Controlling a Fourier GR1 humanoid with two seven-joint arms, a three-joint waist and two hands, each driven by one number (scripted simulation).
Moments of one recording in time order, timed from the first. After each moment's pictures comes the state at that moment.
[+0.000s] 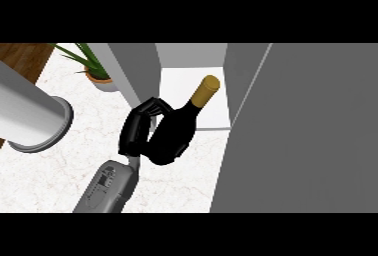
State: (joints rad) left arm -0.35 0.00 -0.20 -1.20 0.10 0.16 -0.31; right arm 0.04 -0.60 0.66 -2.51 0.08 -0.69 0.36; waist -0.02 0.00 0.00
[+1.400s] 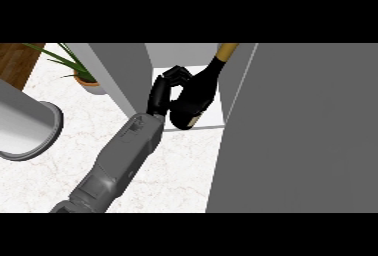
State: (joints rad) left arm -0.88 0.00 -0.28 -0.49 0.36 0.33 -0.45; right arm 0.11 -0.60 0.70 -2.50 0.04 -0.66 0.21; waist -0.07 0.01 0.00
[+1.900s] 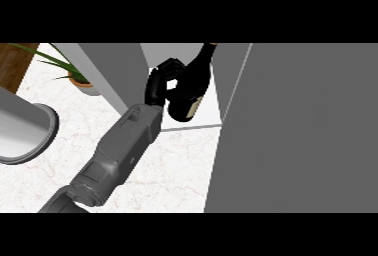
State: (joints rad) left arm -1.01 0.00 -0.20 -0.30 0.44 0.34 -0.46; right arm 0.15 -0.60 0.72 -2.50 0.03 -0.65 0.15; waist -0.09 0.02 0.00
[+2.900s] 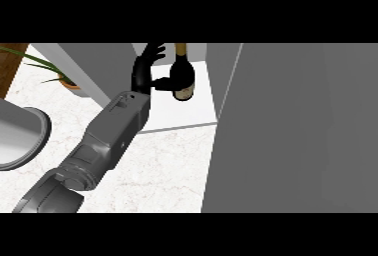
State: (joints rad) left arm -1.14 0.06 -0.17 -0.10 0.40 0.44 -0.54; right arm 0.19 -0.61 0.73 -2.49 0.01 -0.60 0.06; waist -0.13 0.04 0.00
